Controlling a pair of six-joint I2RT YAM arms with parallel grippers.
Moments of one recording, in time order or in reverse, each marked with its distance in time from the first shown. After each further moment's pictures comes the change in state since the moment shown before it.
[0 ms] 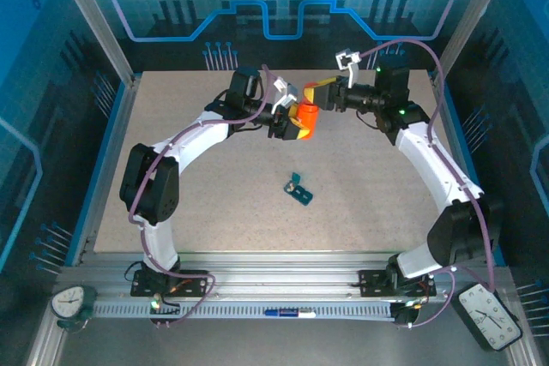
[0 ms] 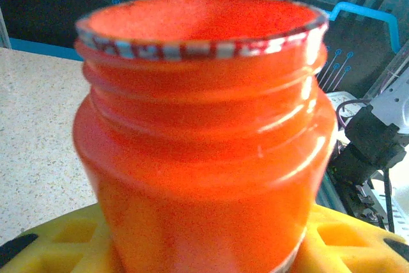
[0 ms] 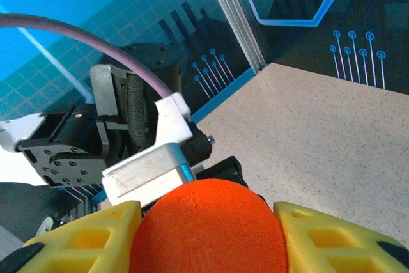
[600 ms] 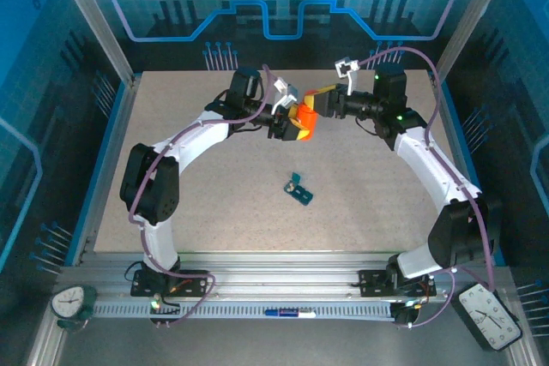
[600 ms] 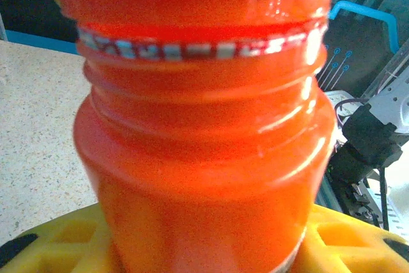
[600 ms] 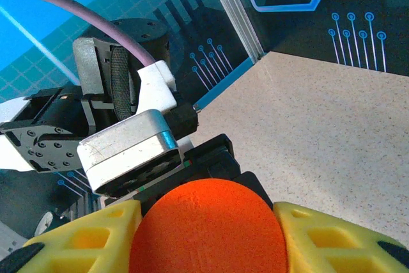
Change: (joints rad) left arm 0.000 0.001 0.004 -0.024 0.000 0.000; right arm -0.004 -0.009 -0.085 0.040 -0.008 0.003
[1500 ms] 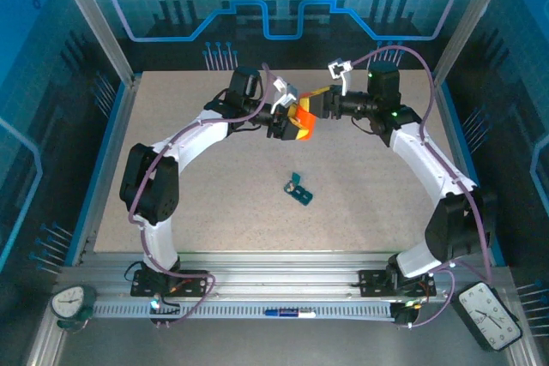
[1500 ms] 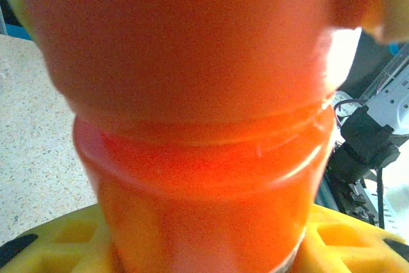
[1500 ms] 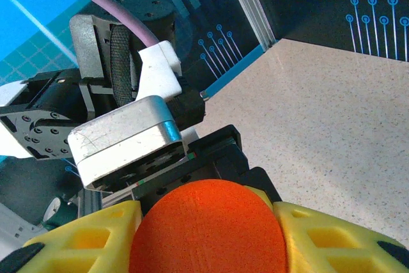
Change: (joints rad) left arm 0.002 0.000 0.012 -0.031 0.000 0.000; right arm 0.021 0.046 0.038 -0.043 -0.026 -0.039
